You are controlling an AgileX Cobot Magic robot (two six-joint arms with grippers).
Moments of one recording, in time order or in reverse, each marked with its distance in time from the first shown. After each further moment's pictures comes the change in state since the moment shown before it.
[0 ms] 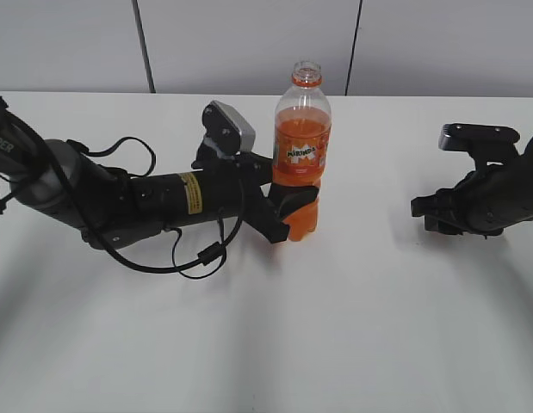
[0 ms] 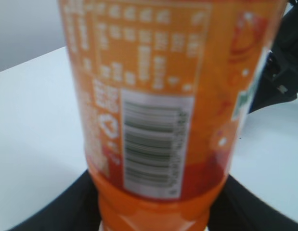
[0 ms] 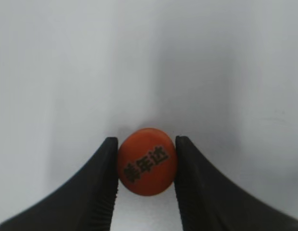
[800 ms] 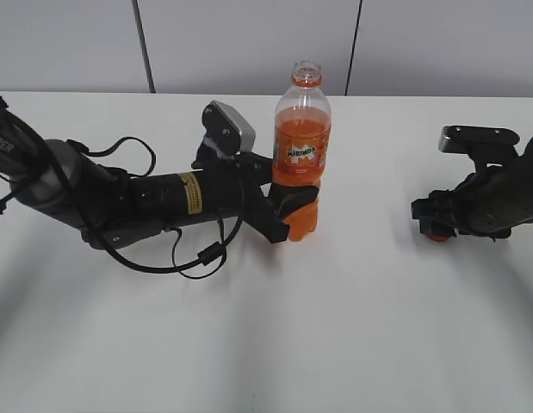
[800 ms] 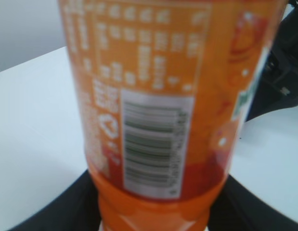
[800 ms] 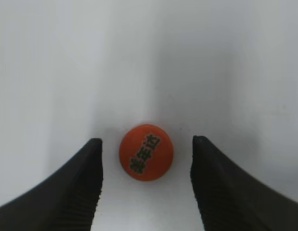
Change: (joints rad) left arm 0.000 0.000 0.000 0.000 0.000 0.000; right arm 0.000 0.000 0.000 0.001 0.012 0.000
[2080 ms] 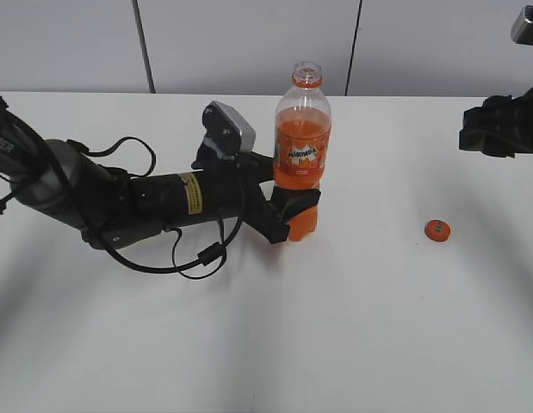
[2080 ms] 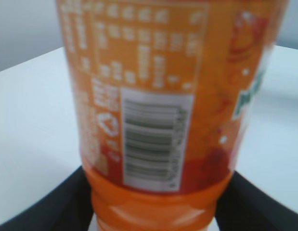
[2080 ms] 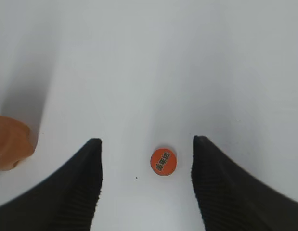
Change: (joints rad) left arm 0.000 0.000 0.000 -0.001 0.003 0.000; right arm 0.001 -0.439 0.002 -0.001 0.200 0.000
